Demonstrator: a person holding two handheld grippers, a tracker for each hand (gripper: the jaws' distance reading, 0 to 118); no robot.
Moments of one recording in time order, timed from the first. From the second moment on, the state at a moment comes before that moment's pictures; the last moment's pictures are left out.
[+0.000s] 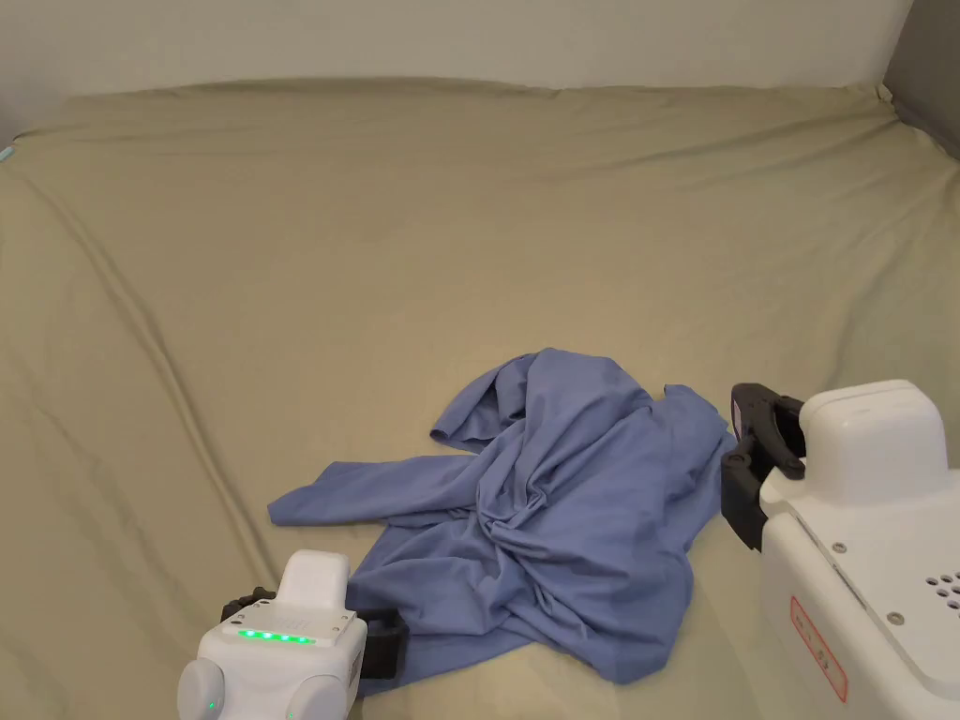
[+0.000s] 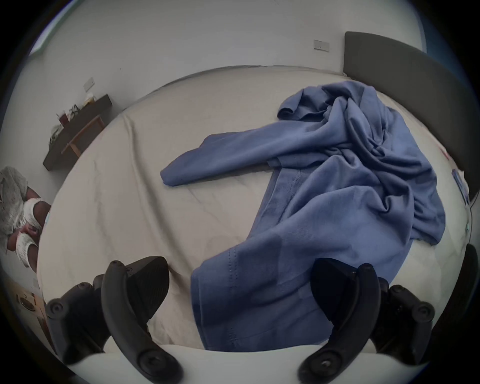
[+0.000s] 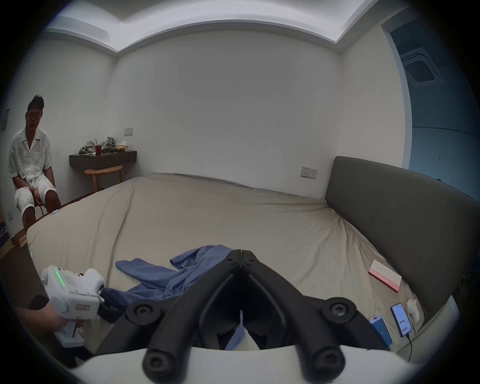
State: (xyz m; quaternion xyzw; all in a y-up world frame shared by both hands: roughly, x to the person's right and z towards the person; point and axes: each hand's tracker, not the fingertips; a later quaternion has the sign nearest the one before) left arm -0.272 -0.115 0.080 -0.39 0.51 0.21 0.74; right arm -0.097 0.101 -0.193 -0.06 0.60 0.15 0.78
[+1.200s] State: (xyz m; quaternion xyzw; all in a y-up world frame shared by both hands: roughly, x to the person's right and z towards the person) left arm -0.223 -0.026 0.111 -0.27 0.53 0.20 0.78; right arm -0.320 -0.095 -0.328 -0.27 0.58 0.39 0.66
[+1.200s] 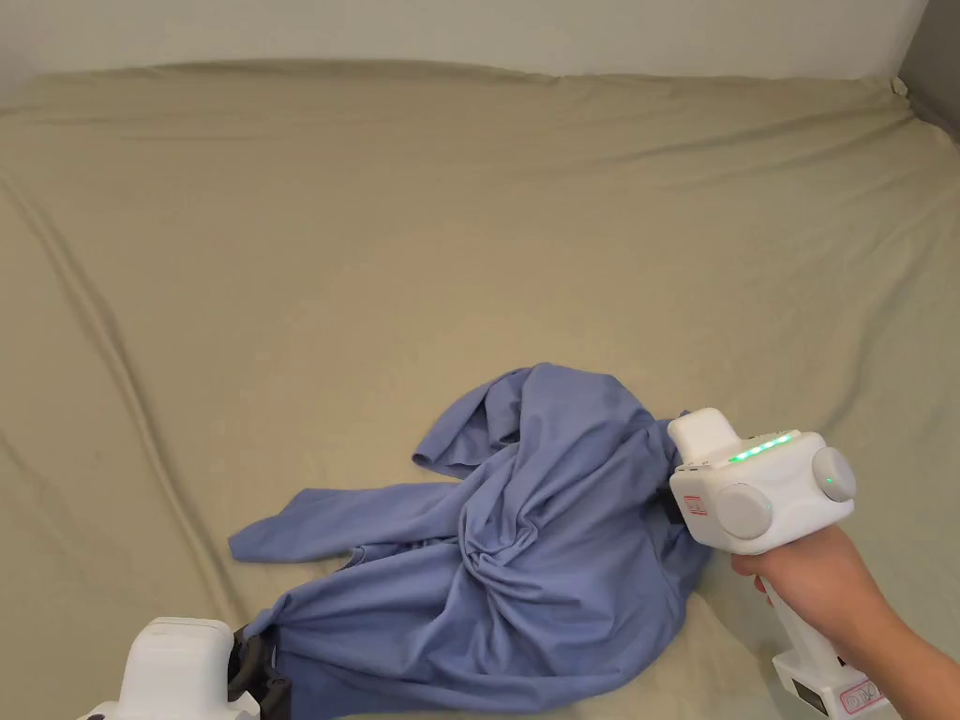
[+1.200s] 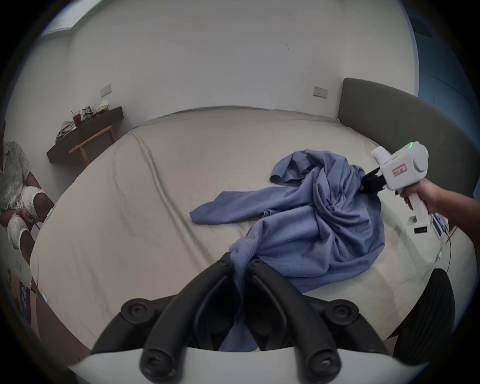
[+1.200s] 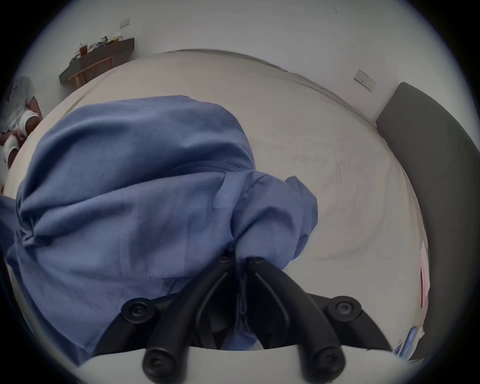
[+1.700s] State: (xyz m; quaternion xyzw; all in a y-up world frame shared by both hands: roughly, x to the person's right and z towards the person) left arm -0.267 0.149 0.179 -0.03 0.62 0.14 0.77; right arm -0.149 0.167 -0.332 -0.13 0.59 -0.01 0.79
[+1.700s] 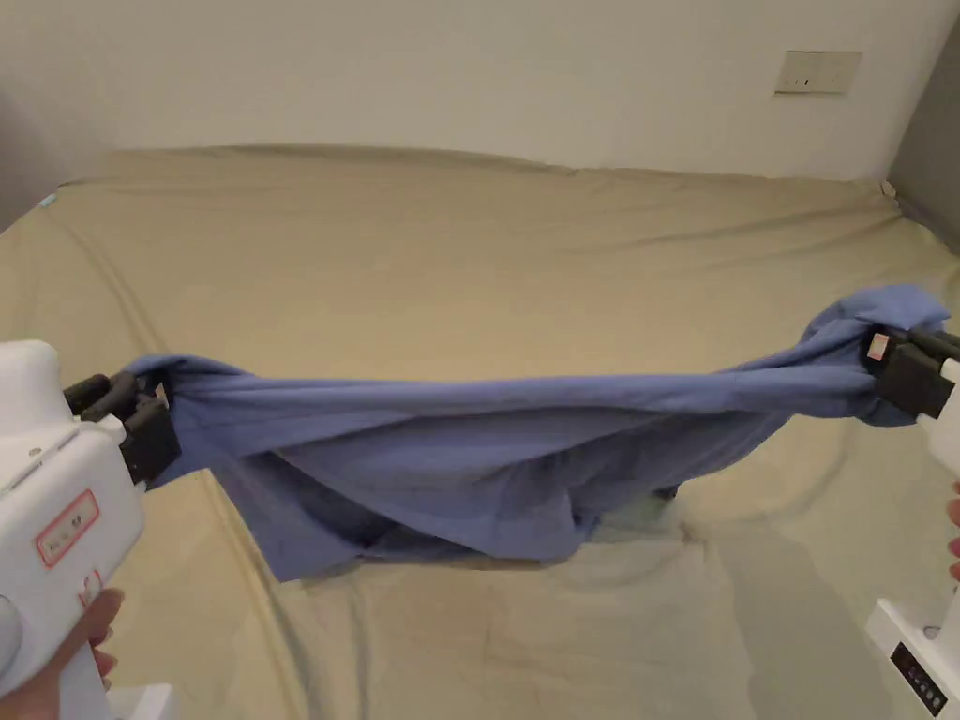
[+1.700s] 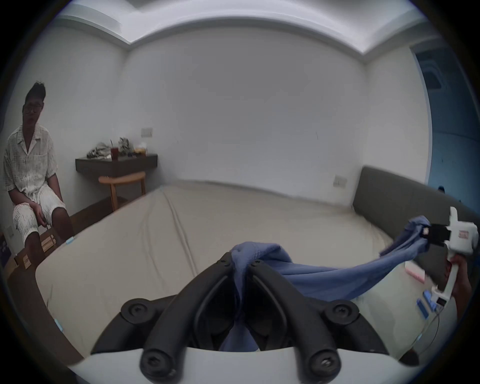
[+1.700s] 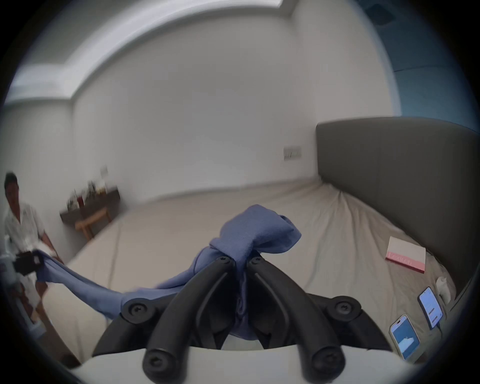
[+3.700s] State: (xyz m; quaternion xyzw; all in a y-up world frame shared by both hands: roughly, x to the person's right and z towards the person) left arm -0.593 0.369 0.090 -0.02 0.62 0.07 0.78; right arm -0.390 0.371 -0.350 0.12 0.49 0.04 0.86
